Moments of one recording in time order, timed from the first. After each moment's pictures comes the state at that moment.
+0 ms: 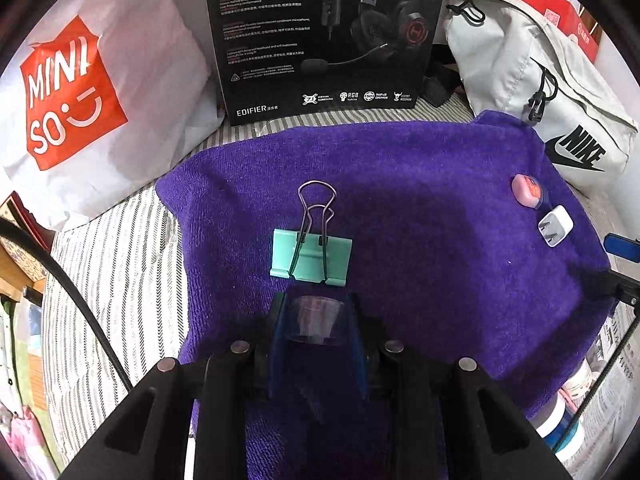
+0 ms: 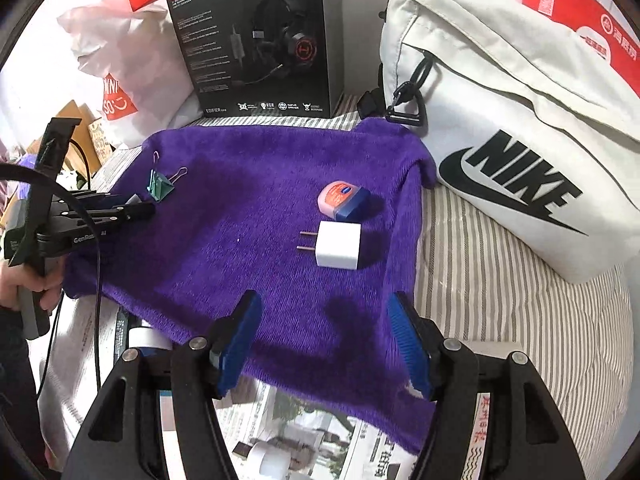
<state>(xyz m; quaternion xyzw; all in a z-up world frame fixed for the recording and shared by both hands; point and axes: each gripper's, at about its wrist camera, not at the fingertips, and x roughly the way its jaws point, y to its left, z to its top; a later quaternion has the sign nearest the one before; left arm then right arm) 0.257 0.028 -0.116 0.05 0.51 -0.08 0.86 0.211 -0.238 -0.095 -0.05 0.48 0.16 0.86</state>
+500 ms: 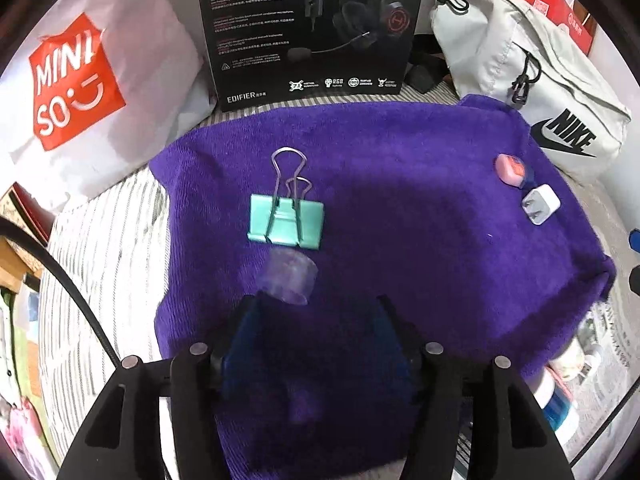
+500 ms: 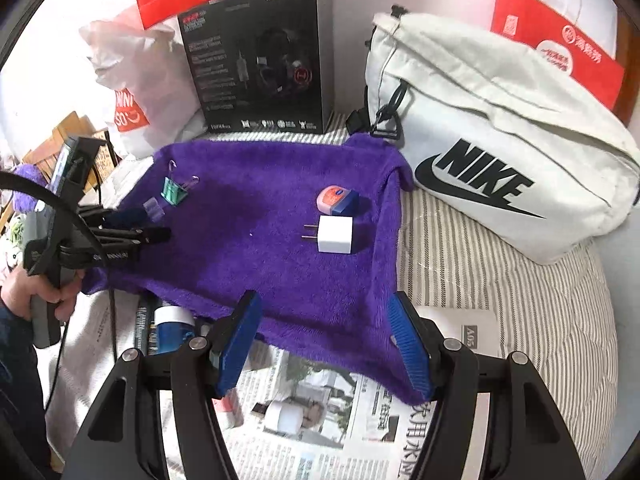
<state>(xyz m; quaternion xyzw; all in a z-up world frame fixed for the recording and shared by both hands) 0.235 0.021 -0.116 0.04 0.51 -0.08 0.85 0.168 -0.245 -0.067 -0.05 0.45 0.13 0.88</state>
